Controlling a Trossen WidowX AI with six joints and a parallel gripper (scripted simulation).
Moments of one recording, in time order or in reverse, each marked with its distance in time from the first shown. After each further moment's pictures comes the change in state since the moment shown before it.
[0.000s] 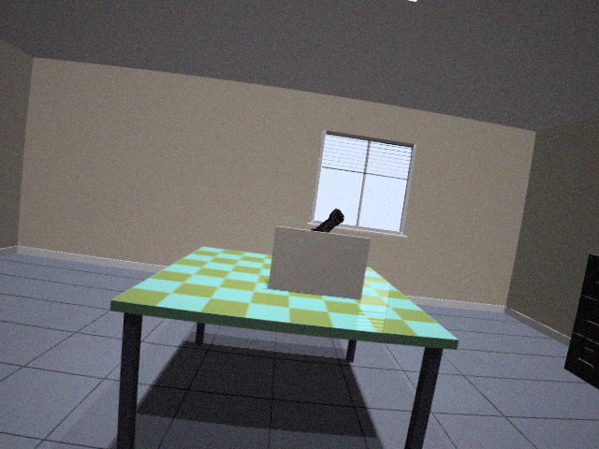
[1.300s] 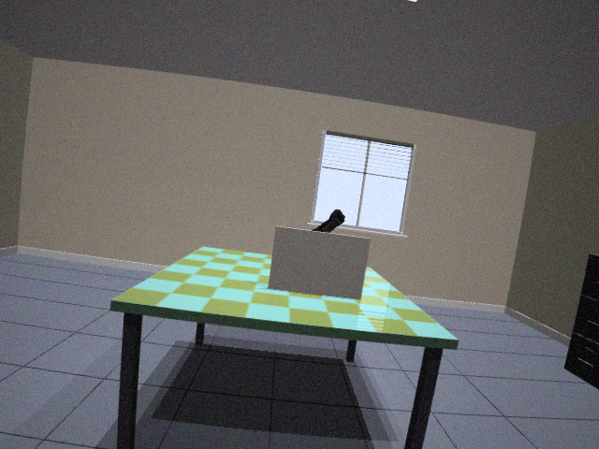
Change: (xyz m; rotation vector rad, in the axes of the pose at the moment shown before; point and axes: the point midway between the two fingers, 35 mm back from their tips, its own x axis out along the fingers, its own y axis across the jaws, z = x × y) arm 0.028 0.001 -0.001 0.001 0.004 0.004
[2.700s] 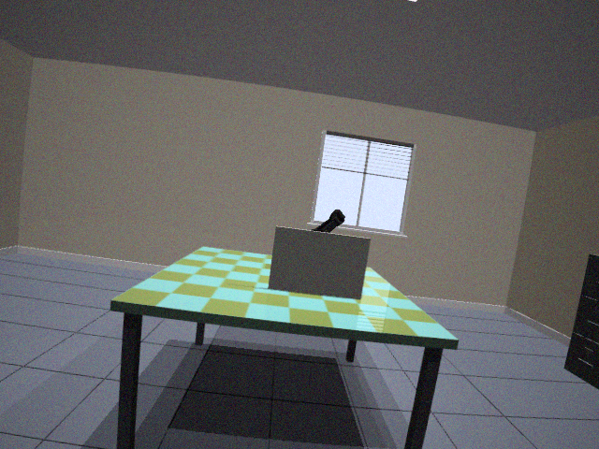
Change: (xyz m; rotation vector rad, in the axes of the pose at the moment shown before) arm 0.000 0.000 0.001 0.000 0.000 -0.003
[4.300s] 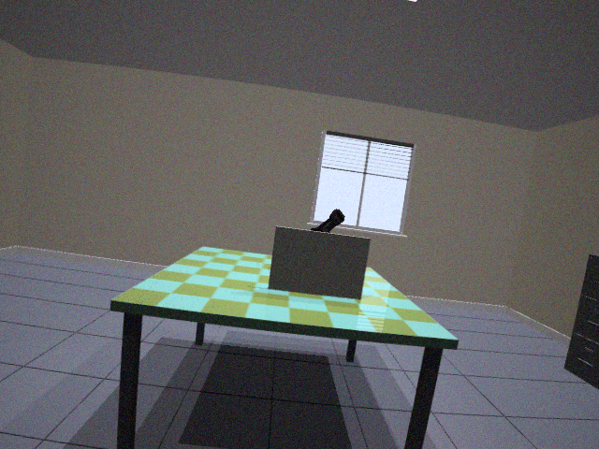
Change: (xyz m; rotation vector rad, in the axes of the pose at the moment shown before) arm 0.000 0.006 0.000 -0.001 0.000 -0.012
